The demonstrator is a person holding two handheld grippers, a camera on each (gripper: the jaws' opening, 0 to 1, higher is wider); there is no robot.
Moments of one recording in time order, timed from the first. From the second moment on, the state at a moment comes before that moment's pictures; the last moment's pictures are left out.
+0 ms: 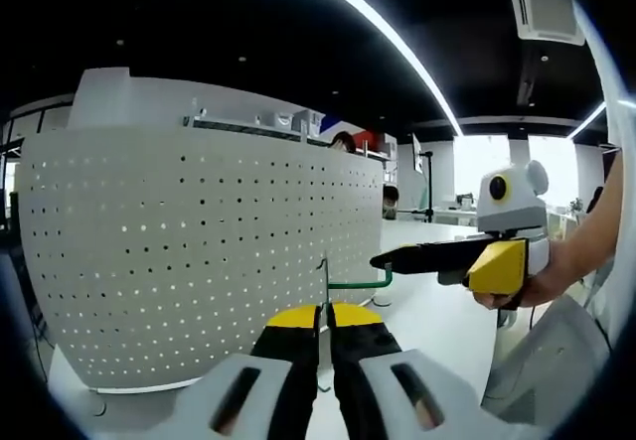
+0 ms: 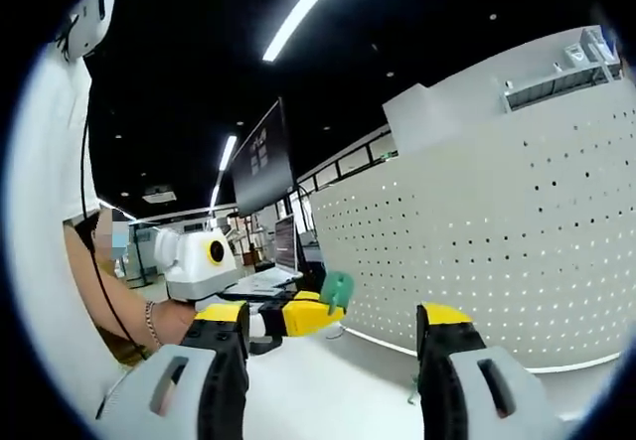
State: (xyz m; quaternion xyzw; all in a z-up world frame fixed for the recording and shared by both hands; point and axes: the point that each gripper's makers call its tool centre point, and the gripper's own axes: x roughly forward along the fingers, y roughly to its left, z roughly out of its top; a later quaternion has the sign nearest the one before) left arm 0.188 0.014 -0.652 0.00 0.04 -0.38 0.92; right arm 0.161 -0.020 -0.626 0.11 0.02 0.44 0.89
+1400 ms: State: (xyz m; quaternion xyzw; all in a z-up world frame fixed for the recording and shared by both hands) left arm 0.183 0.004 -0.648 -0.01 0.03 -0.39 0.92; right arm 0.170 0.002 -0.629 0.11 0.03 0.45 0.89
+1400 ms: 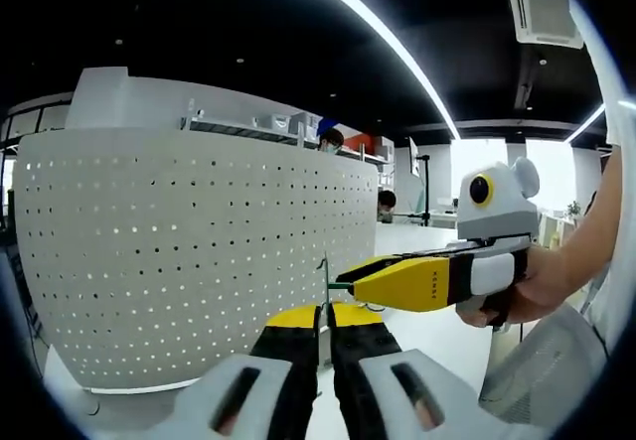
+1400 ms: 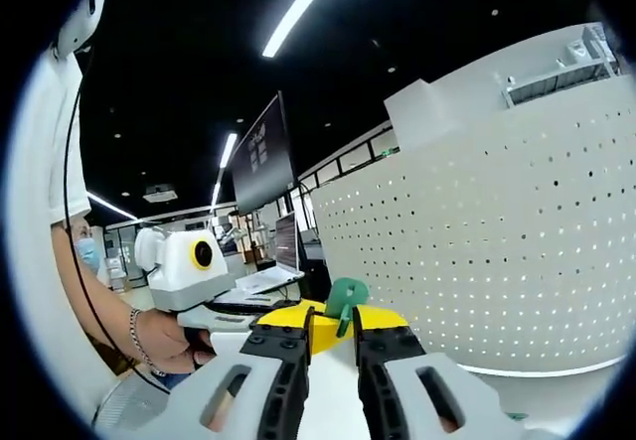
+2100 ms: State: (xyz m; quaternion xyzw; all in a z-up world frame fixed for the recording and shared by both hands) left arm 0.181 0.003 -0.650 -0.01 0.04 -0.38 0.92; right arm 0.178 0.000 -0.632 0.11 0.03 0.43 0.90
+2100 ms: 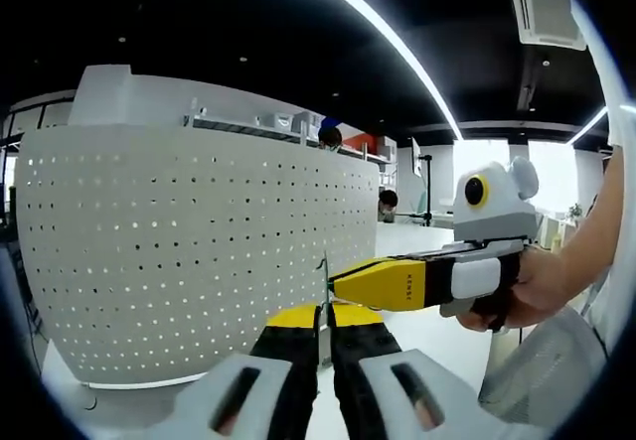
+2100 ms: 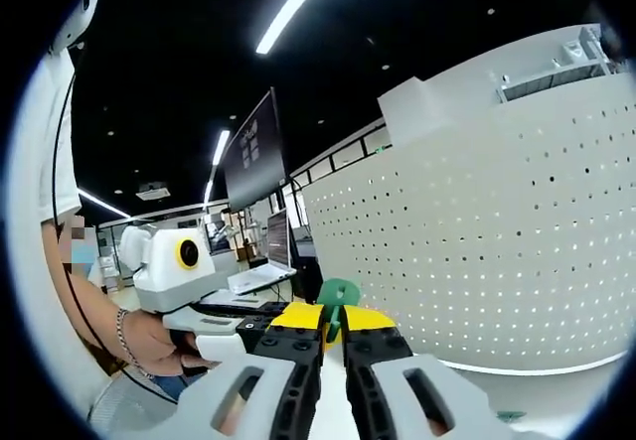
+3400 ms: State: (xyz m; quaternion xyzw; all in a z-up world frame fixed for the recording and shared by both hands) left arm 0.179 -0.002 -0.654 0.00 0.05 -0.40 0.92; right arm 0.178 -0.003 -0.631 0.11 0.05 0.41 0.90
